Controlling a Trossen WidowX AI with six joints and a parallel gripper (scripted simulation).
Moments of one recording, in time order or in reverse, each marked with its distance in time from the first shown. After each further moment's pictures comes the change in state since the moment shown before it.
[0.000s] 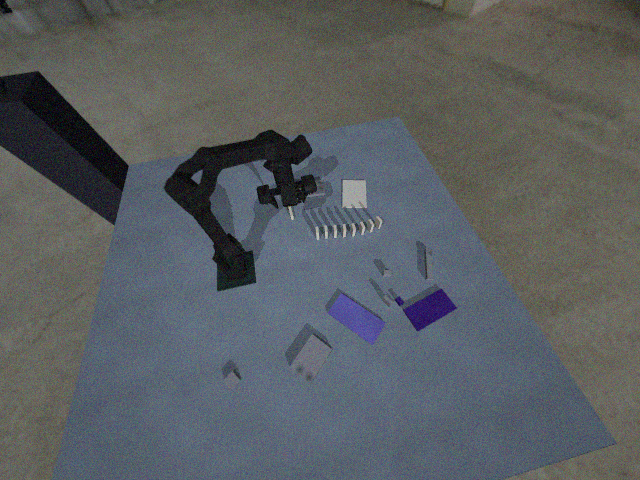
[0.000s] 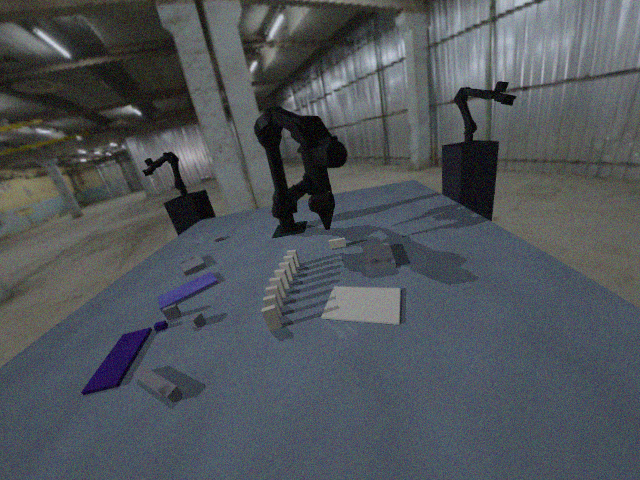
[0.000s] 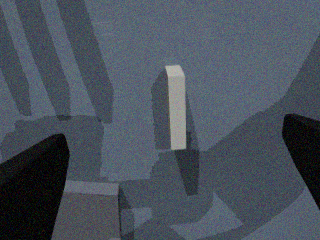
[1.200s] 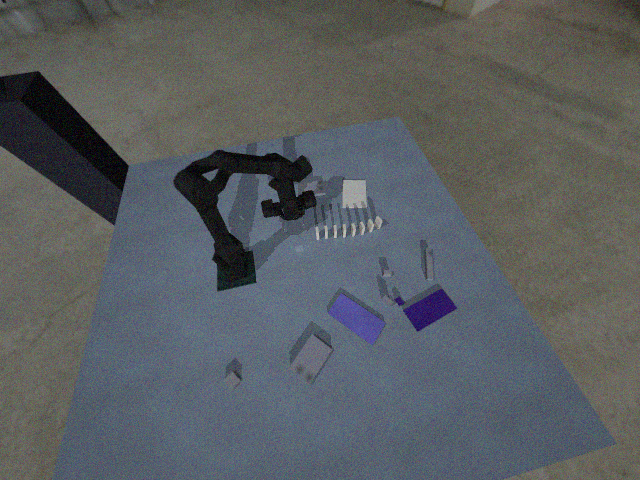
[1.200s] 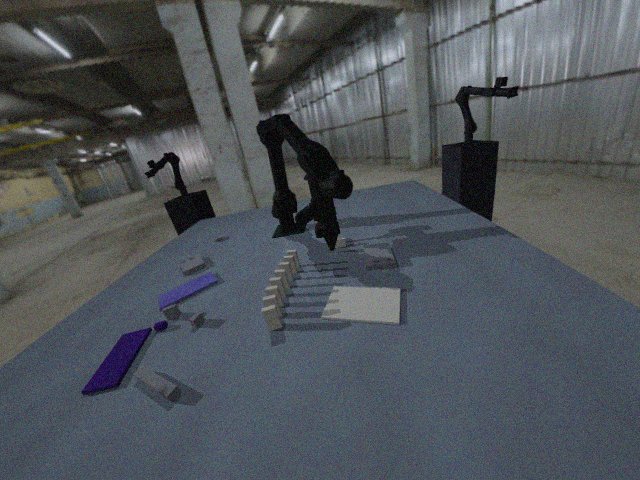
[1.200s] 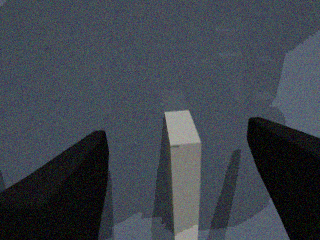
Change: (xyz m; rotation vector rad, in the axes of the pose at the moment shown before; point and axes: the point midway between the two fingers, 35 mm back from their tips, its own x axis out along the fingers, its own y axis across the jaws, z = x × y) arm 0.074 -0.005 0.000 0.006 -0.005 -0.009
